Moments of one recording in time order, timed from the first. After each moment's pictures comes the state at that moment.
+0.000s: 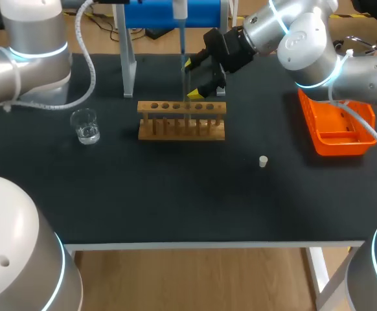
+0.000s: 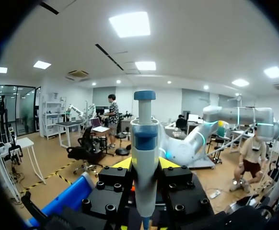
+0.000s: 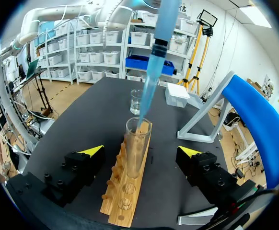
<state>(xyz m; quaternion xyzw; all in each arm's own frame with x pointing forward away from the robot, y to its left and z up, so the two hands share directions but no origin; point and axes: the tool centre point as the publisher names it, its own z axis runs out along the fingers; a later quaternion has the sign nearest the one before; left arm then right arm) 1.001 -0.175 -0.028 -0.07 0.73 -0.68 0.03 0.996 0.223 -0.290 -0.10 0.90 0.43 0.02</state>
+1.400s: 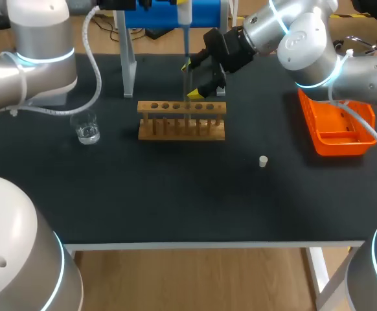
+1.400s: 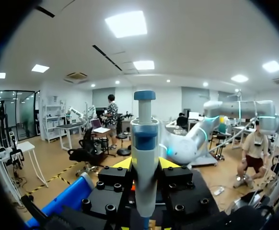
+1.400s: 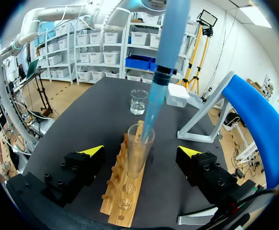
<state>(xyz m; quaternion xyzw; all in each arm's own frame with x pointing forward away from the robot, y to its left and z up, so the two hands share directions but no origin) 1.000 -0.184 -0.041 -0.06 0.73 -0.68 0.04 0.996 0.223 -0.290 -0.10 0.90 0.43 0.02</state>
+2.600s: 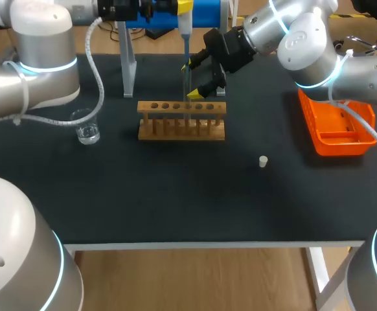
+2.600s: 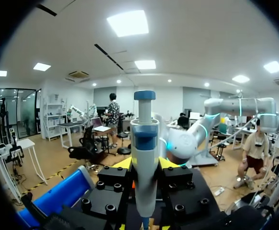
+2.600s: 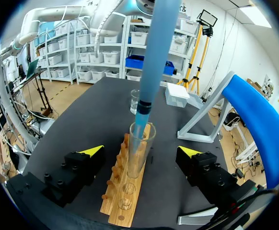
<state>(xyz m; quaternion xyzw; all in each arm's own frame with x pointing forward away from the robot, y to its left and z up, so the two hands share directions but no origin) 0.995 -0.185 -0.063 -0.07 0.73 -0.68 0.04 0.996 0.223 -0.290 -0.10 0.90 0.43 0.02</state>
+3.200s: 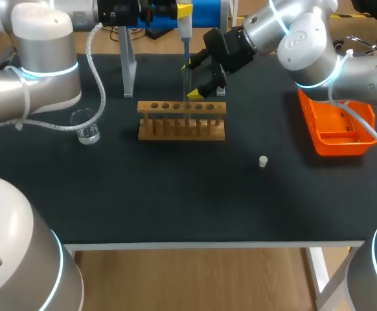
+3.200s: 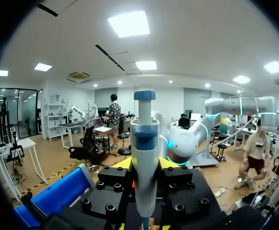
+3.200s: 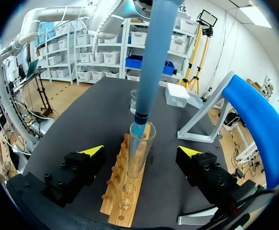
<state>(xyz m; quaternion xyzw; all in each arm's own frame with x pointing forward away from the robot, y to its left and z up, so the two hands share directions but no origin) 0.995 -0.184 -0.071 -0.07 0.73 -0.68 0.04 0.996 0.223 -0.290 -0.10 0.90 0.43 0.02</state>
